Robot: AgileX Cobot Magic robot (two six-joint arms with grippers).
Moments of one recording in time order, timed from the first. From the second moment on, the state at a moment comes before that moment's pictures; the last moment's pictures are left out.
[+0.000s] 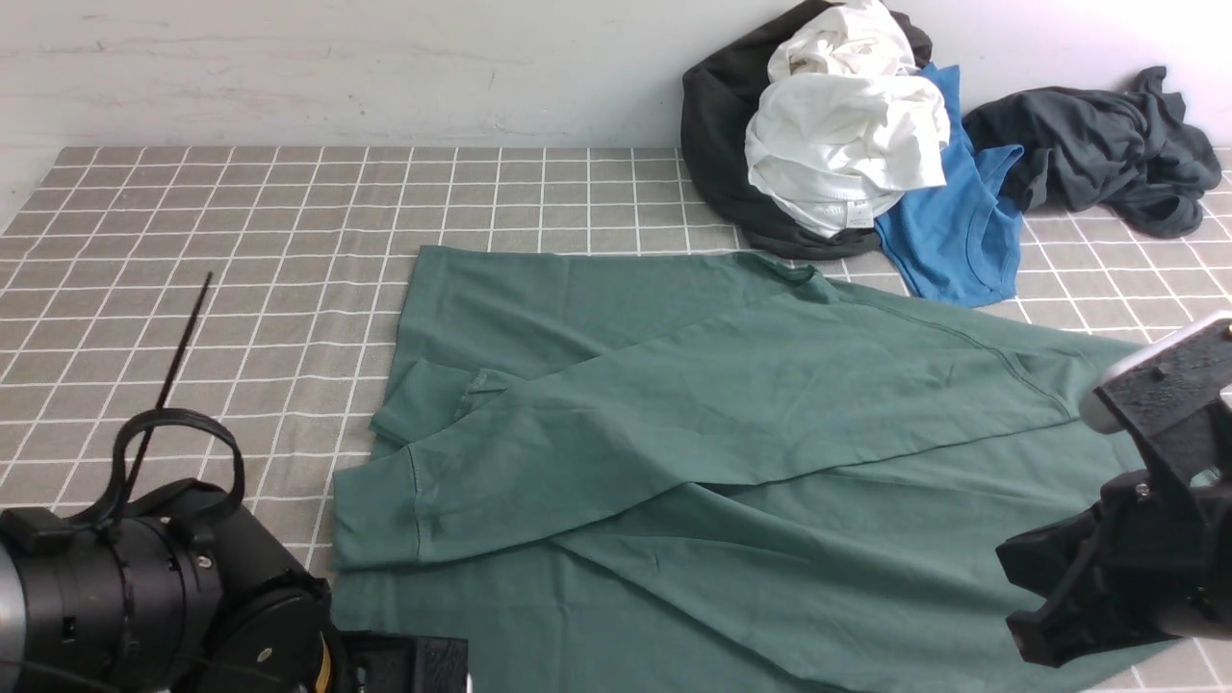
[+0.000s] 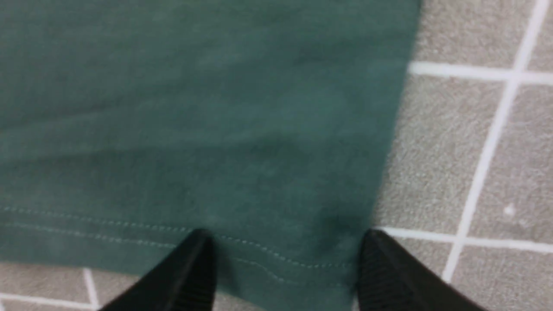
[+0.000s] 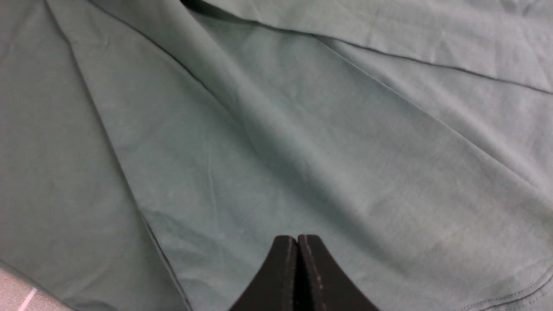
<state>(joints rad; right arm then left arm) 0.35 1.11 -0.59 0.23 0.56 -0.34 -0.59 1.51 -0.59 0.14 0.68 0.74</state>
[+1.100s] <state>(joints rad) 0.35 1.32 -0.53 -0.45 0.66 -0.79 -0.51 1.08 -0.59 0.09 0.81 0.58</state>
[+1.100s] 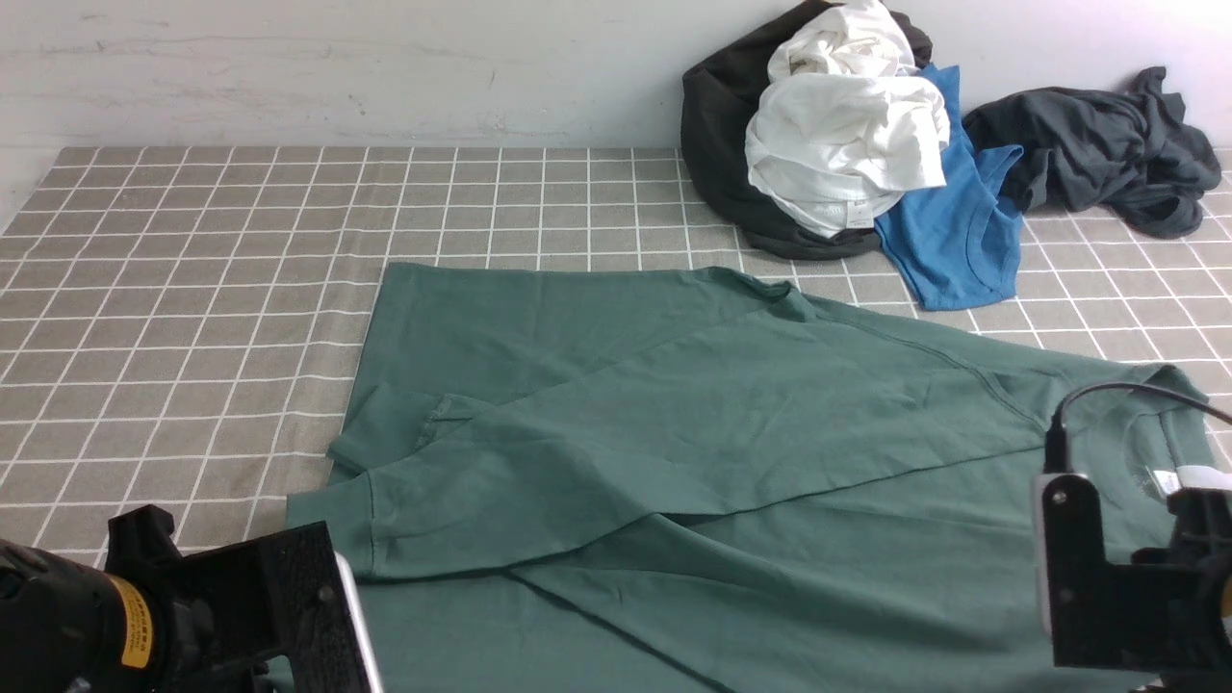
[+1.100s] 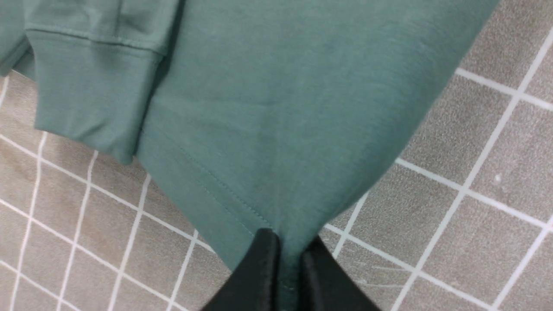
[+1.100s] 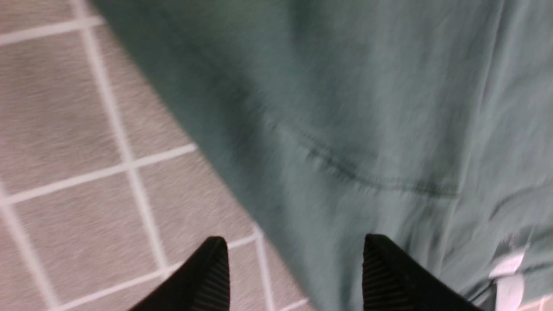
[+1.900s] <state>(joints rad) 0.34 1.43 -0.73 -0.54 0.80 -0.35 -0.37 1.11 -0.78 0.05 0.83 0.20</state>
